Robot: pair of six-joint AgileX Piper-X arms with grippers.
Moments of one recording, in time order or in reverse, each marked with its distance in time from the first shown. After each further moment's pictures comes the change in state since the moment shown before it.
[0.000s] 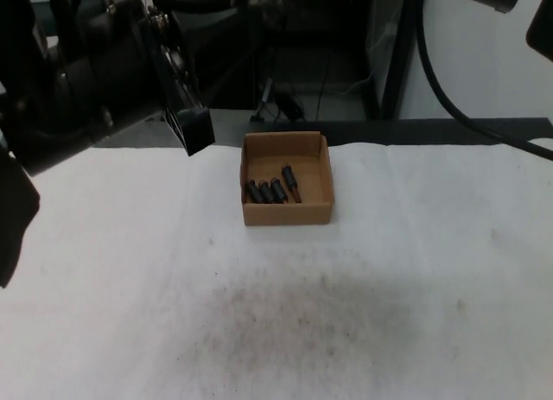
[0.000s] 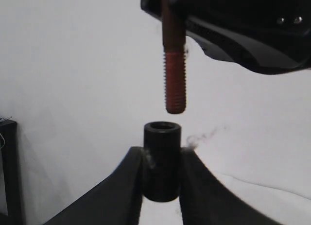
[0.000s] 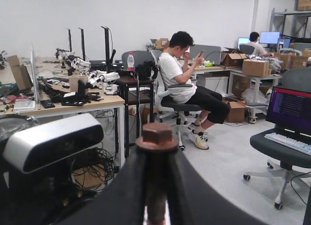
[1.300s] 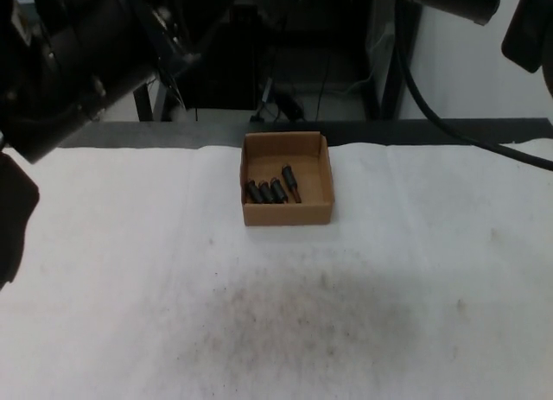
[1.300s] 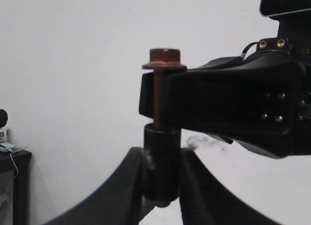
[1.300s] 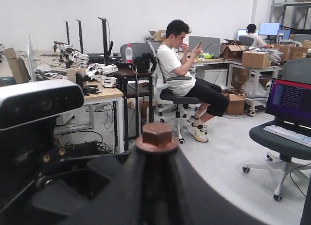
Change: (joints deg) left arm 0.0 0.0 0.1 -9.2 -5.4 -6.6; right arm 0.0 2.1 0.0 -0.2 0.3 -0.3
